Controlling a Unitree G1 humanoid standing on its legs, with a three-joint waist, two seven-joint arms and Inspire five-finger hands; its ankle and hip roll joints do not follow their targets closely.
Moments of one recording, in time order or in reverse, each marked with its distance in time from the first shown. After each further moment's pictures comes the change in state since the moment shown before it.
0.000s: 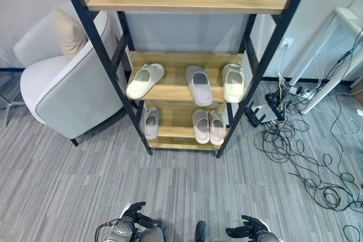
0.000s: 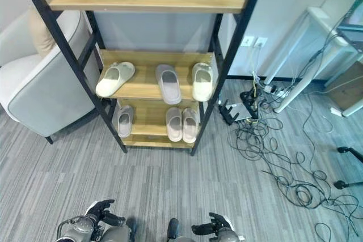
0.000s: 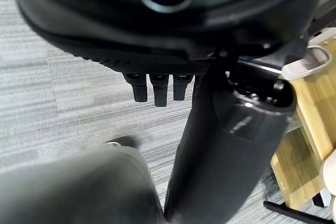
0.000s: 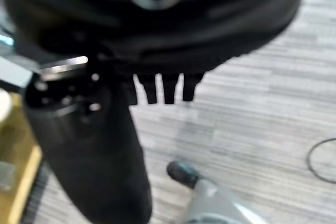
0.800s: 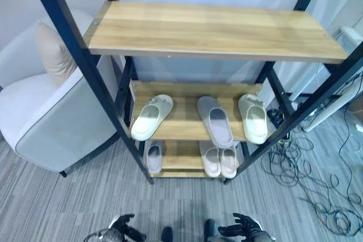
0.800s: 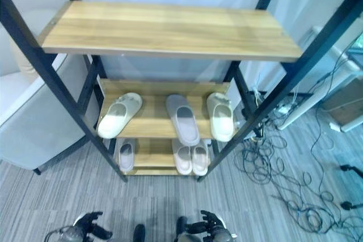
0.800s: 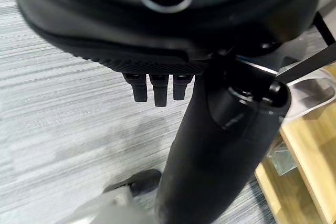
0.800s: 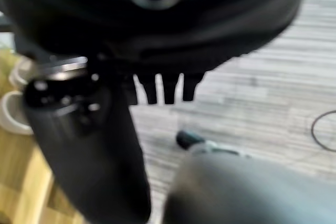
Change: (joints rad) left arm 0.122 0.052 -0.027 0.018 0.006 0.023 0.000; right arm 0.011 0.042 0.010 -0.029 -0.041 -0.016 0.022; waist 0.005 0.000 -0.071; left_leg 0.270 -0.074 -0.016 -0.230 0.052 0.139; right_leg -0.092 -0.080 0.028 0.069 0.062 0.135
